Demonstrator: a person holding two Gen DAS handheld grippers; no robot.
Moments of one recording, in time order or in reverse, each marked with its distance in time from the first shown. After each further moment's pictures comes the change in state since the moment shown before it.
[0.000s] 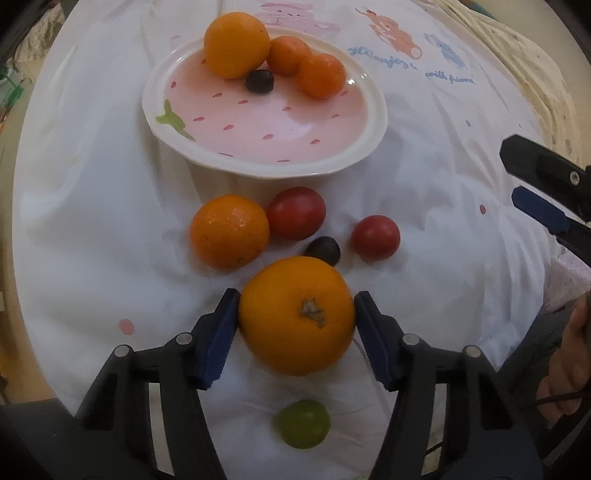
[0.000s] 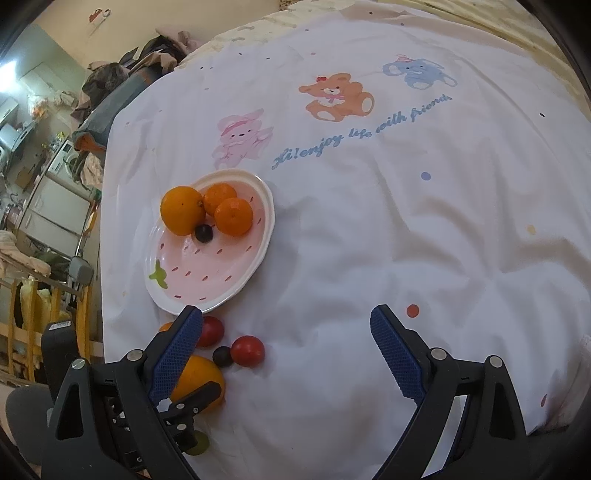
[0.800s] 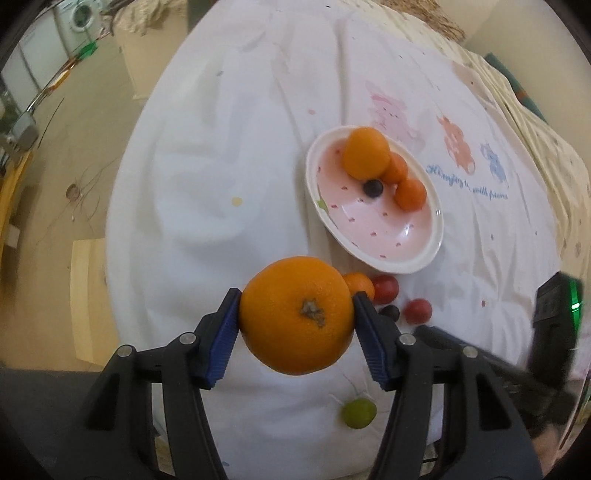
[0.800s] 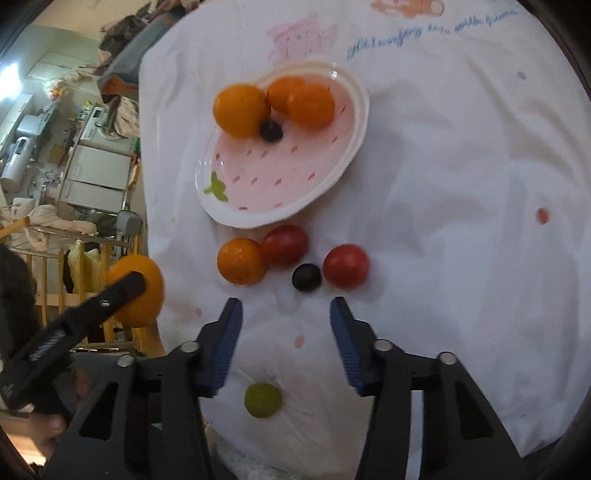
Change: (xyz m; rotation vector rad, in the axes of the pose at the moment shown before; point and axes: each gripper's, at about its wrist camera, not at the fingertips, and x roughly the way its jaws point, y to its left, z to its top) left arm -0.094 0.091 0.004 -0.289 -0.183 0.053; right arm 0.061 0.048 -0.038 0.044 0.295 0.190
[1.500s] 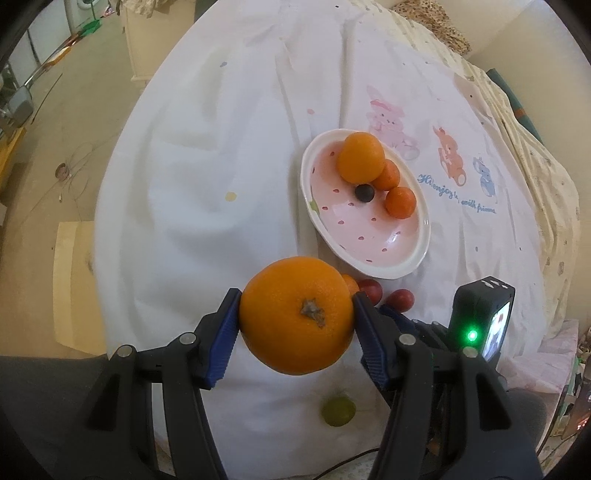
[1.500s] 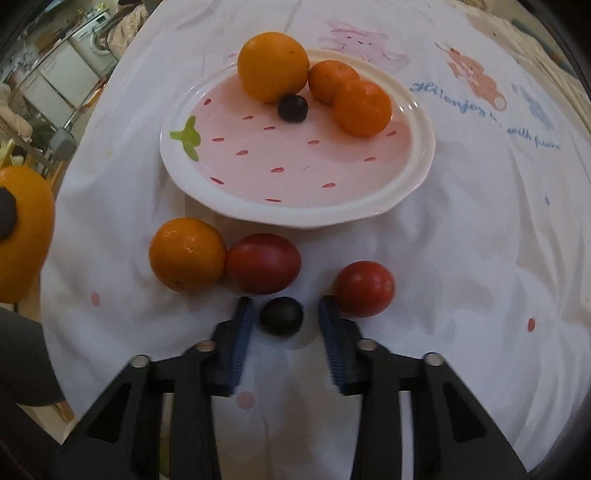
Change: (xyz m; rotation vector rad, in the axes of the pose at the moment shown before) left arm -0.001 0.004 0.005 -0.059 0.025 -0.071; right arm 0.060 0.049 -0.001 -0.413 -0.038 -0.402
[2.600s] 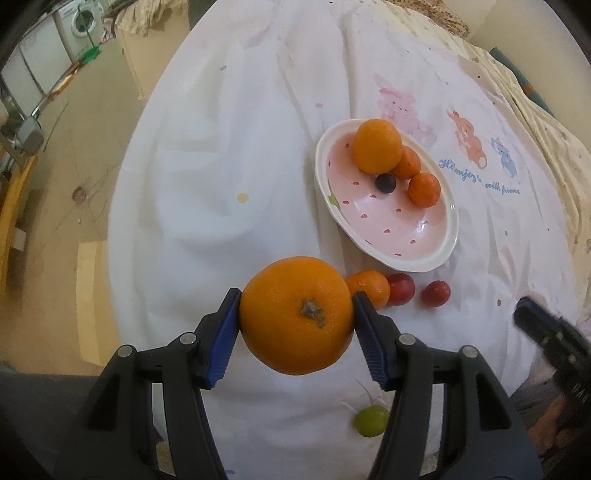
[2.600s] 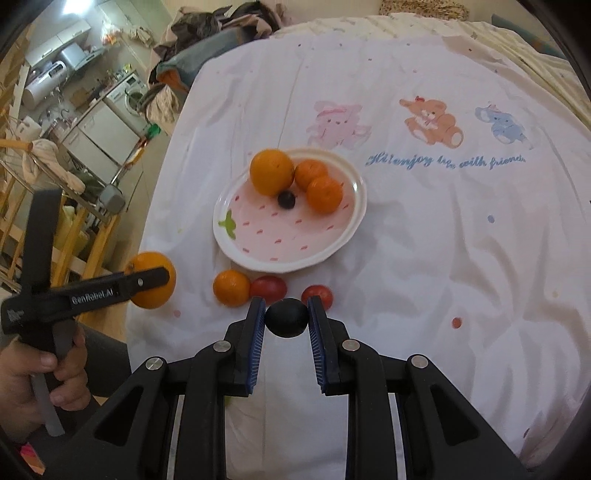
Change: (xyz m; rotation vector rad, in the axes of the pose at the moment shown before) left arm 0.016 -0.004 -0.005 0.095 -0.027 0.122; right arm -0.119 -0.075 -0.017 0.091 -0.213 0.217
